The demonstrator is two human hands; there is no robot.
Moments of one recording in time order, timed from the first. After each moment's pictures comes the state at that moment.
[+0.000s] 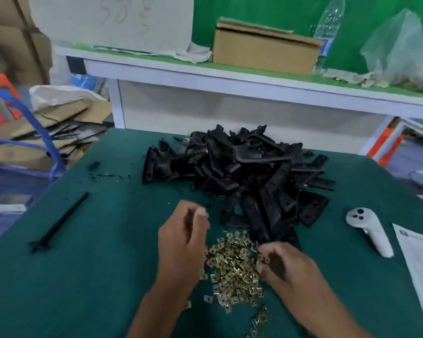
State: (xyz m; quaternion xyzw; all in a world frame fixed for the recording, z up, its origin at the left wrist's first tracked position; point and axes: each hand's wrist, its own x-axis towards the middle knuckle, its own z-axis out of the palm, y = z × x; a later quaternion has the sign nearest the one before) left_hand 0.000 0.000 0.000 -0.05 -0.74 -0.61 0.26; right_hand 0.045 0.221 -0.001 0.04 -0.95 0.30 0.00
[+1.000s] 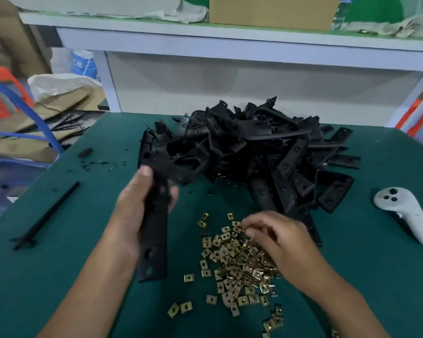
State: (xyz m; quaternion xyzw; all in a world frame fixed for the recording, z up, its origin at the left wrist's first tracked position) left_hand -0.058 -0.049 -0.006 0.07 -0.38 -0.92 0.01; right_hand -0.010 0.214 -0.023 0.16 -0.91 0.39 0.05
